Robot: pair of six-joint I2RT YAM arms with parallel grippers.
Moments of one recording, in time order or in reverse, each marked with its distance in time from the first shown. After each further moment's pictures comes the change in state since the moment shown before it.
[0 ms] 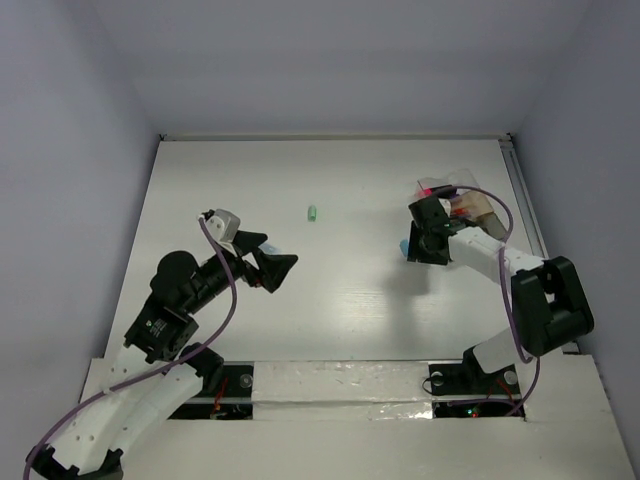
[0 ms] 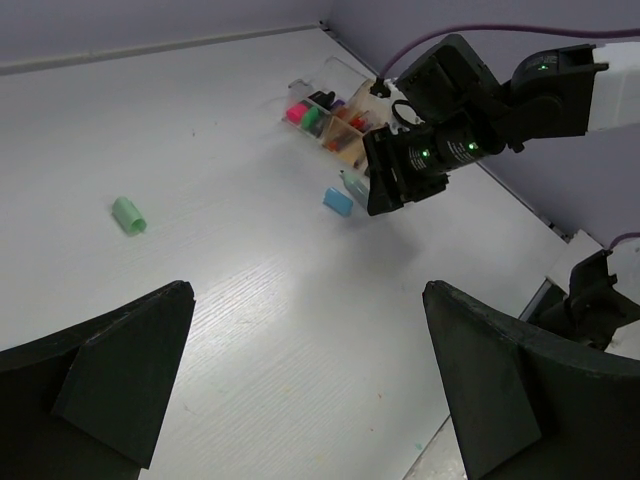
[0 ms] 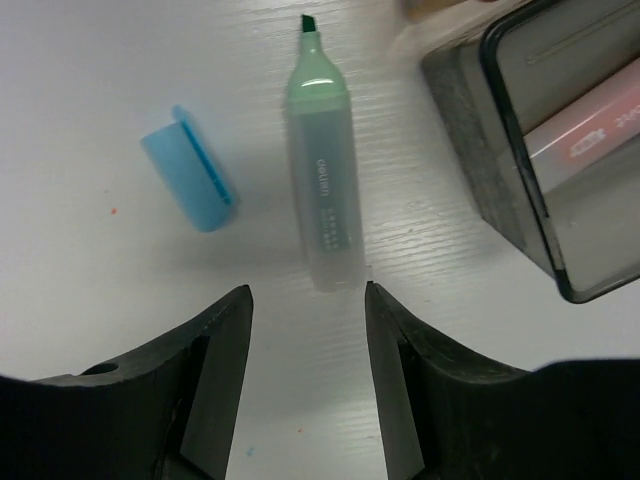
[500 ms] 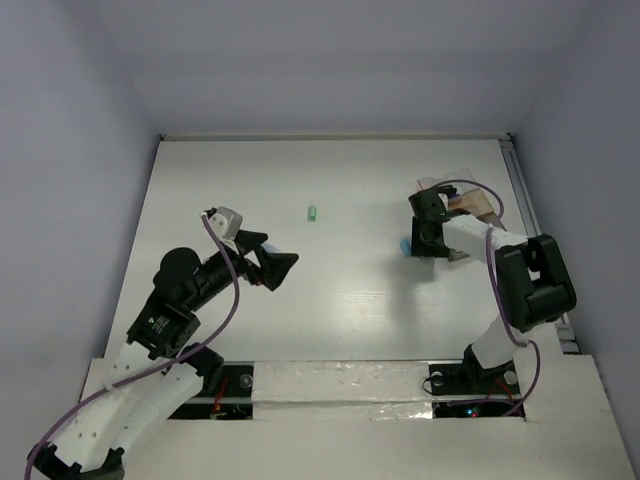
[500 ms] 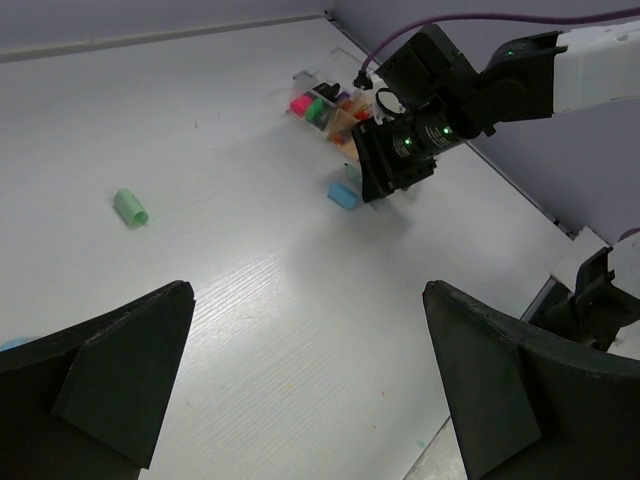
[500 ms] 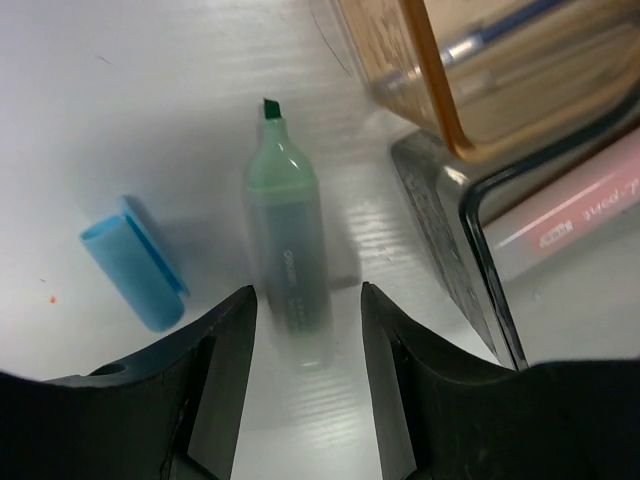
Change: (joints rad) left arm 0.016 0.024 0.000 0.000 0.011 -0.001; right arm -0.061 0.162 0.082 0.016 0.042 -0.108
